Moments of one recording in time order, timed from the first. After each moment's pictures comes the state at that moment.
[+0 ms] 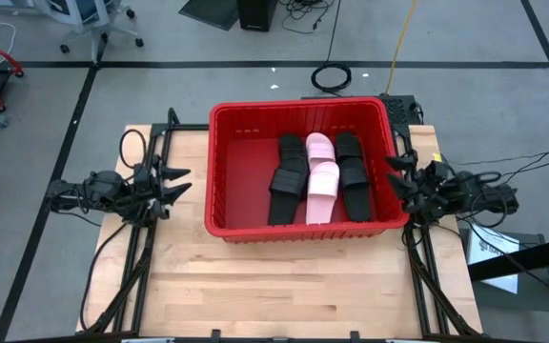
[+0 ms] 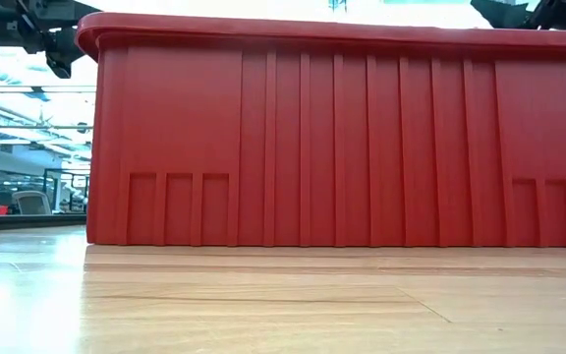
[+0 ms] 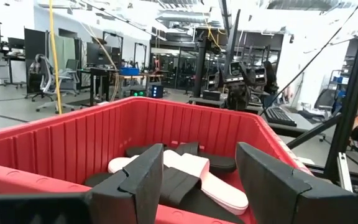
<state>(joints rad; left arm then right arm) -0.15 0.00 0.26 -0.10 -0.37 -0.07 0.14 0.00 0.16 0.40 0.39 0.07</state>
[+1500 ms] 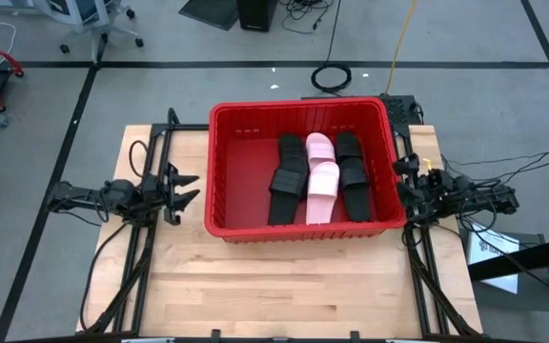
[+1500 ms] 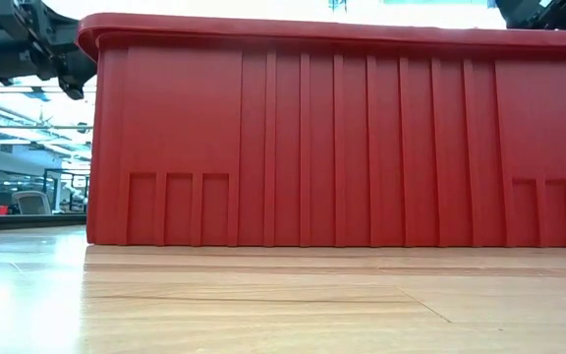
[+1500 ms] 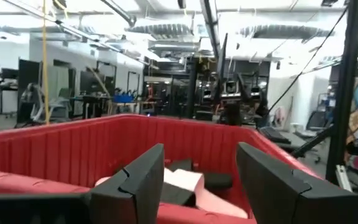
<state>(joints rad) -0.15 0.01 0.01 0.30 -0.33 0.01 0.15 0.00 0.02 0.77 0.24 -0.03</state>
